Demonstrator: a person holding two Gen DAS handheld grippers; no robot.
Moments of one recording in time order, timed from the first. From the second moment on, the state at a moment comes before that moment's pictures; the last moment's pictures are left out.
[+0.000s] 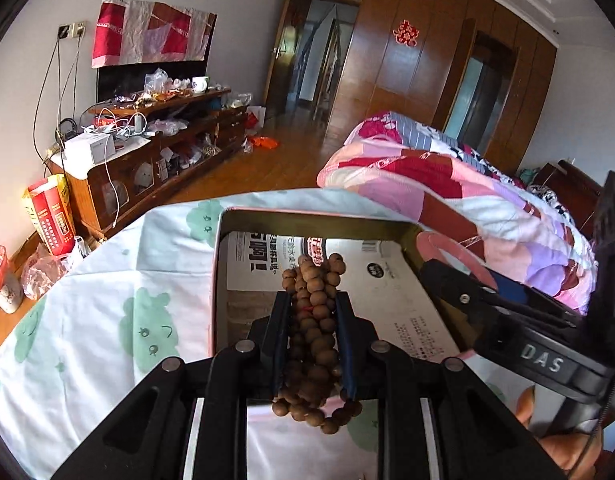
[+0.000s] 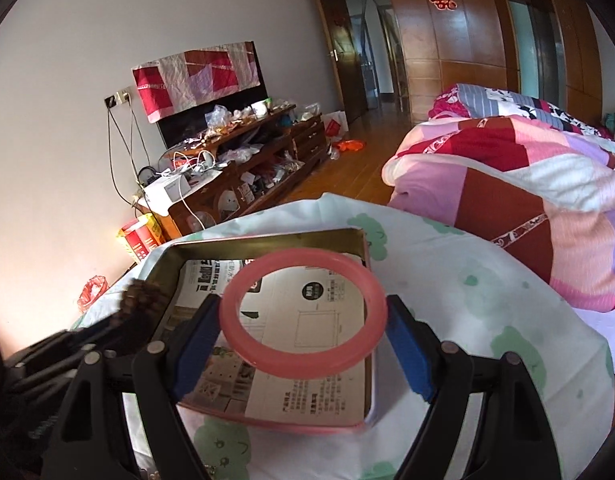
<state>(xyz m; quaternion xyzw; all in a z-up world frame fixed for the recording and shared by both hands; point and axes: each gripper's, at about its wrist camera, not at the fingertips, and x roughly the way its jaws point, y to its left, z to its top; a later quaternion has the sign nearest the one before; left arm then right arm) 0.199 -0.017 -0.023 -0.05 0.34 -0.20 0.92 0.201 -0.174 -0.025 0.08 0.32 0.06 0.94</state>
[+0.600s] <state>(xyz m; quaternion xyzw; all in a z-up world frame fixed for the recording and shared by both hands) 0.203 -0.001 -0.026 -0.10 0.34 -0.18 0.92 0.194 -0.188 -0.021 0.13 0.30 0.08 0.94</state>
